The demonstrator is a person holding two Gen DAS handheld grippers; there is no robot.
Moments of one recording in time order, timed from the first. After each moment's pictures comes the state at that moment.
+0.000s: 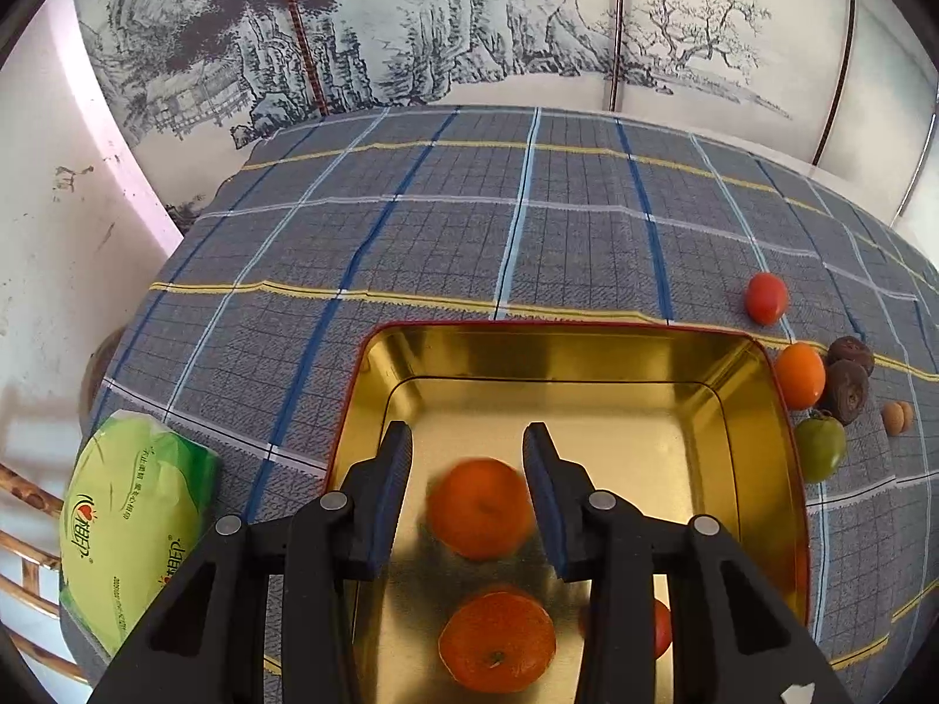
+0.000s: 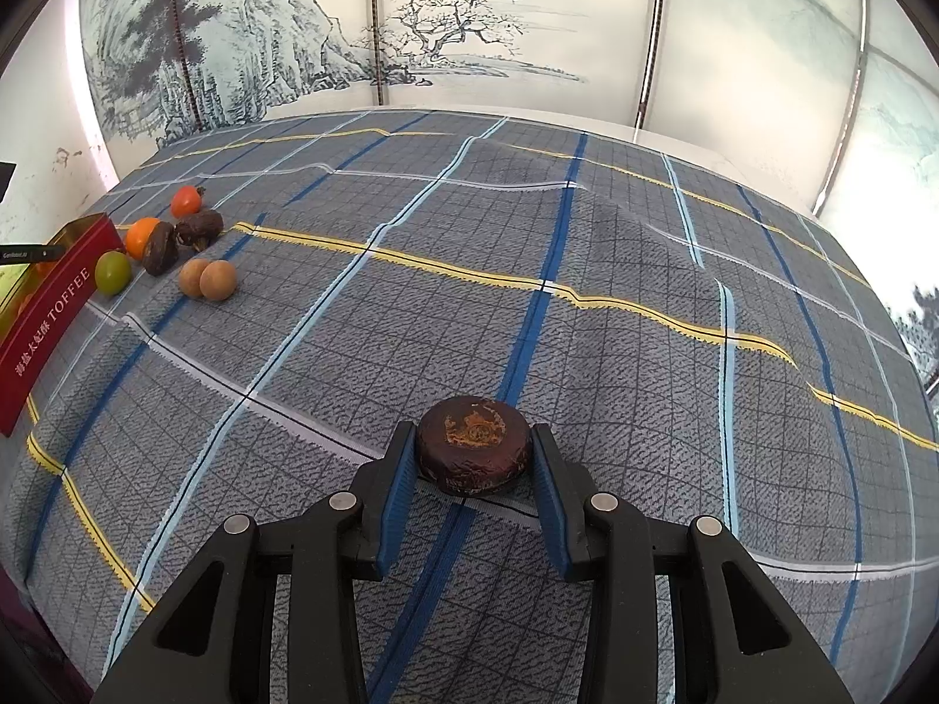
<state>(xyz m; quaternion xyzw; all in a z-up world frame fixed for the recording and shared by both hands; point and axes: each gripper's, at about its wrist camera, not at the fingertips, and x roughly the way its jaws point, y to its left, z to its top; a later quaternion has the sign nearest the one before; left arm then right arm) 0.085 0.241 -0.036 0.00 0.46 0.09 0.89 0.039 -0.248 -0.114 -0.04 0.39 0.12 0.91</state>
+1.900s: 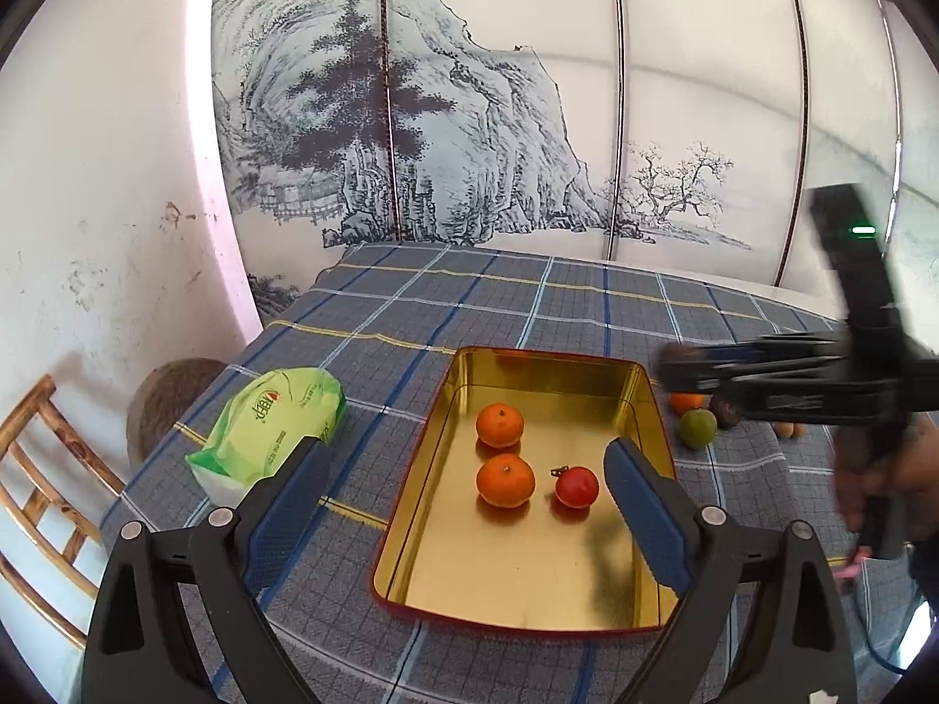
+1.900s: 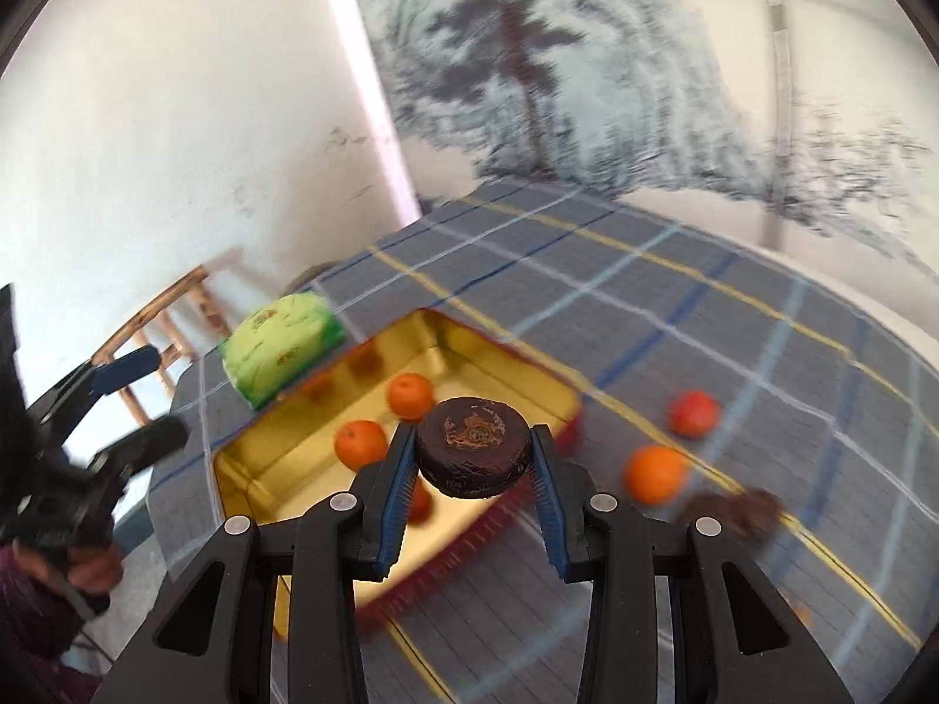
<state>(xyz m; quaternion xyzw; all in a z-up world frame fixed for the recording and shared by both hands) -0.101 0.216 0.038 -0.02 0.28 0.13 0.95 0.042 0.075 -0.006 -0.07 0.33 0.45 0.82</state>
